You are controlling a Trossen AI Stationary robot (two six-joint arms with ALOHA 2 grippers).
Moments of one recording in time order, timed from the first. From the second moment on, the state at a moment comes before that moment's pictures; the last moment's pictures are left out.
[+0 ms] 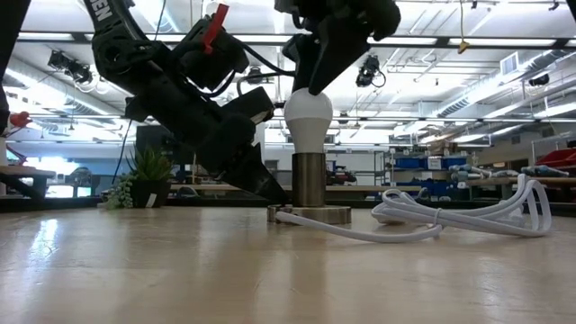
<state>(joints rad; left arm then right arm) -0.05 1.79 0.72 0.44 -0.13 -0.13 0.04 1.88 1.68 -0.94 -0.03 -0.36</state>
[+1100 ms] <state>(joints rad) -0.05 1.79 0.72 0.43 -0.13 -0.13 0.04 1.86 1.66 -0.92 -0.05 -0.42</state>
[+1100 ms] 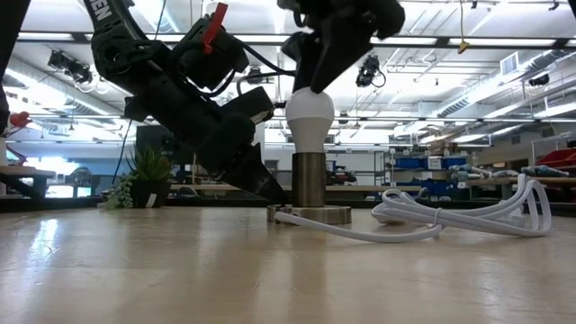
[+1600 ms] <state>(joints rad) -0.05 1.80 0.72 0.43 -0.13 -0.13 0.03 1.86 1.64 -0.90 0.03 0.30</state>
